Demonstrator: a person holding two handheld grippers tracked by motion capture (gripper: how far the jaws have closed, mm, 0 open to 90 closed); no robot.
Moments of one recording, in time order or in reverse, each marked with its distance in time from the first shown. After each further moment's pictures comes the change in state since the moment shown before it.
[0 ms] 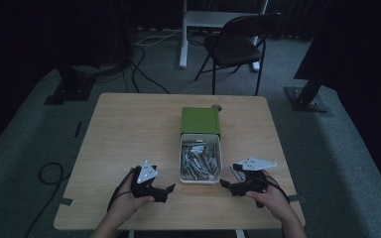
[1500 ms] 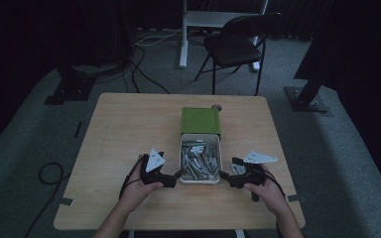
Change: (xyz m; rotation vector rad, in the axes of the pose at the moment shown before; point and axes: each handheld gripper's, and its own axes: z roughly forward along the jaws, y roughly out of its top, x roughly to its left) left arm 0.012 0.024 0.031 -0.103 0.048 0.006; right arm -0.017 0.004 0.013 -0.071 -0.013 0.067
